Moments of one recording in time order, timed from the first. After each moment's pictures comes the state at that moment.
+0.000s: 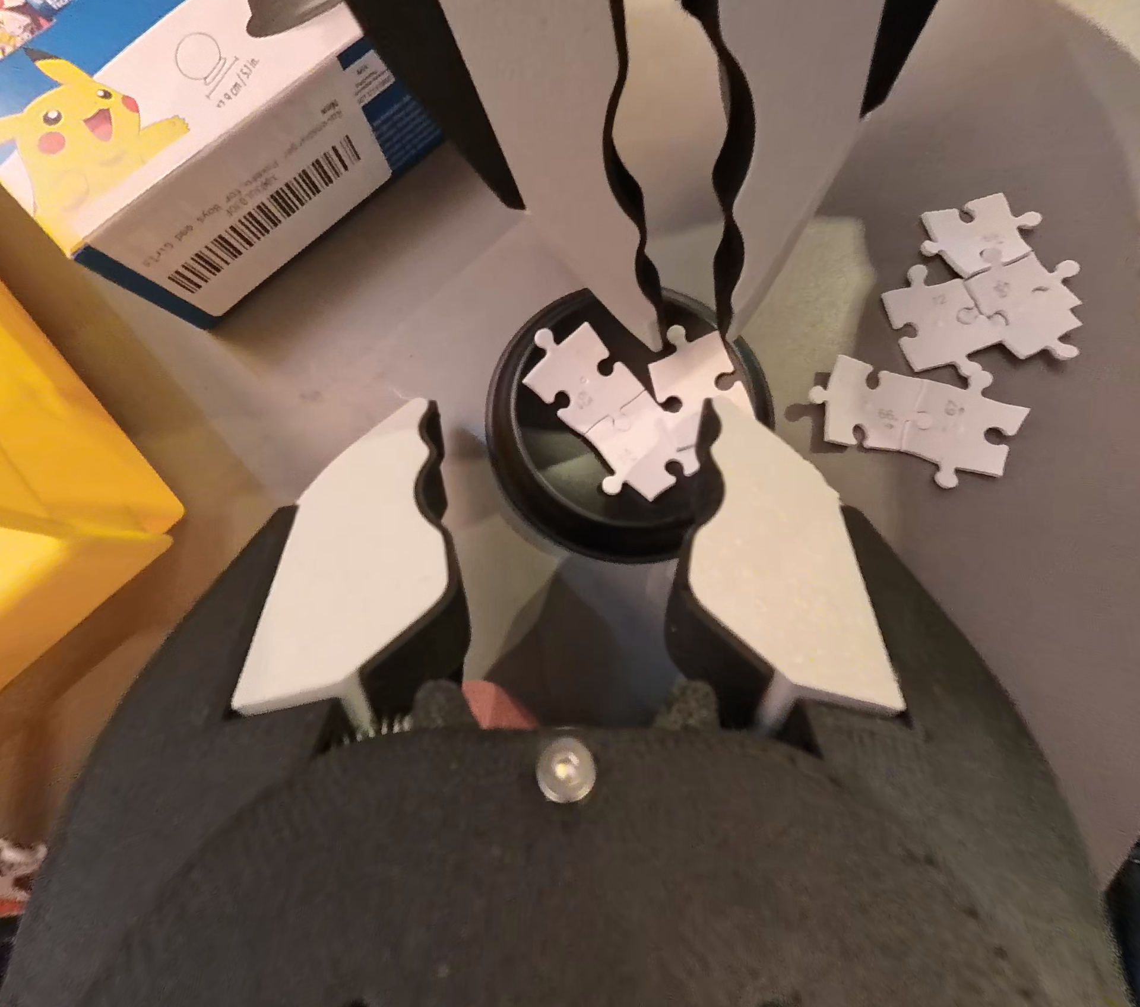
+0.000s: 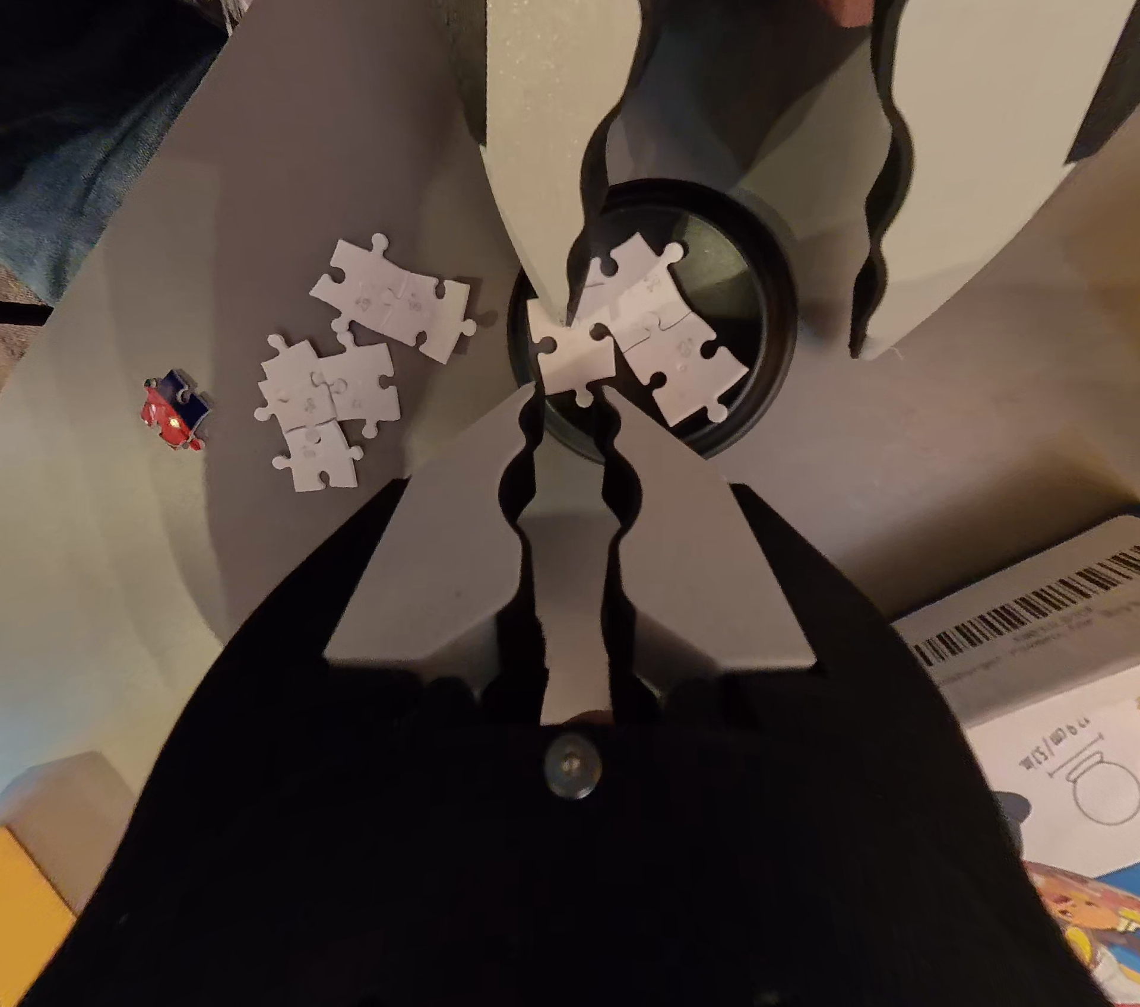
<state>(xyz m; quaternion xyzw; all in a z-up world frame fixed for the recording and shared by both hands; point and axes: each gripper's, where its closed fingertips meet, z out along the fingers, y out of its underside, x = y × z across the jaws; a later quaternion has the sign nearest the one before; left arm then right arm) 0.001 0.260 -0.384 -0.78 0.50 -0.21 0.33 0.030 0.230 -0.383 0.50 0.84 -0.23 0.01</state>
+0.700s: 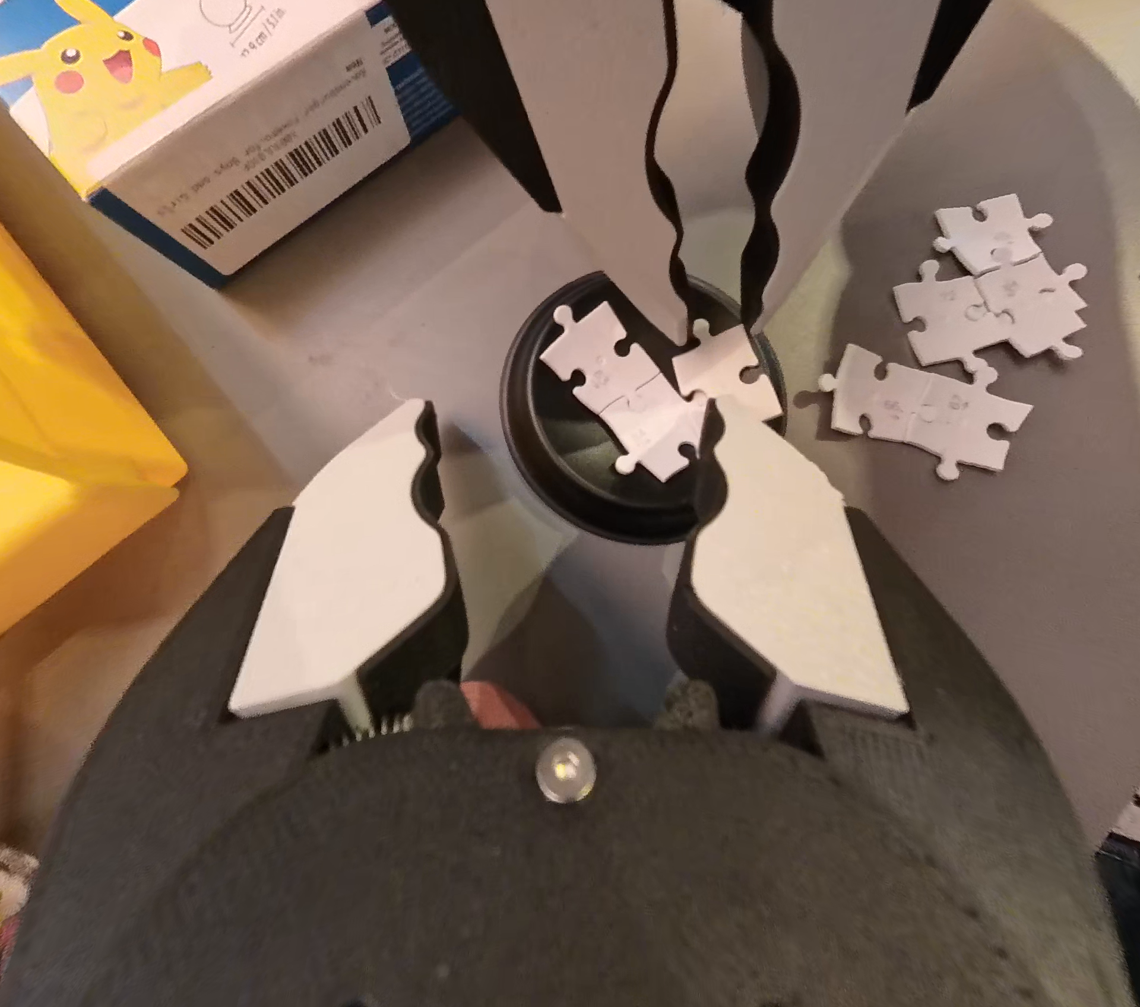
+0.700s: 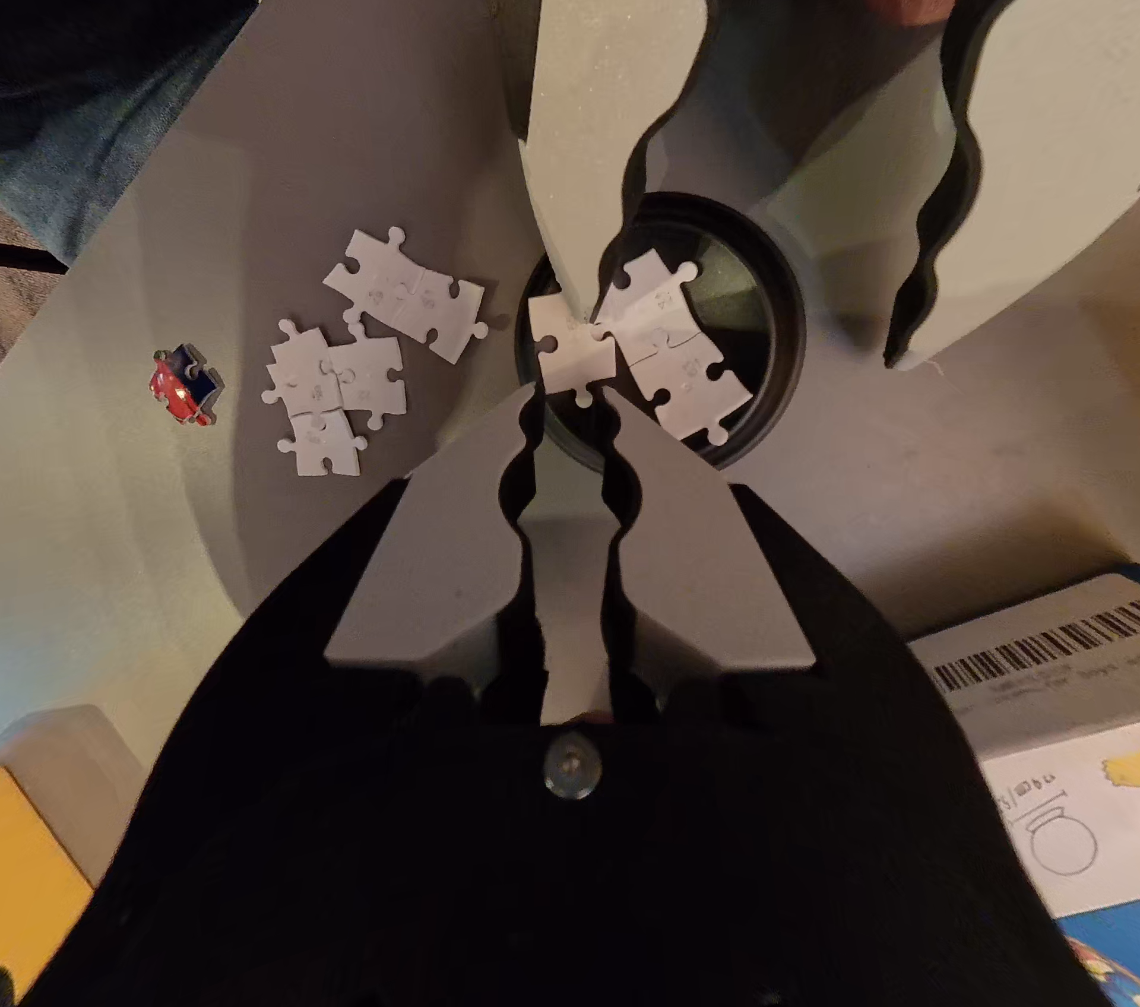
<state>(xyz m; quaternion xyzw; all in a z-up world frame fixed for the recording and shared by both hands) -0.008 0.260 -0.385 -0.79 0.48 -0.21 0.32 0.028 0.225 -0.383 0.46 0.85 -0.23 0.03</state>
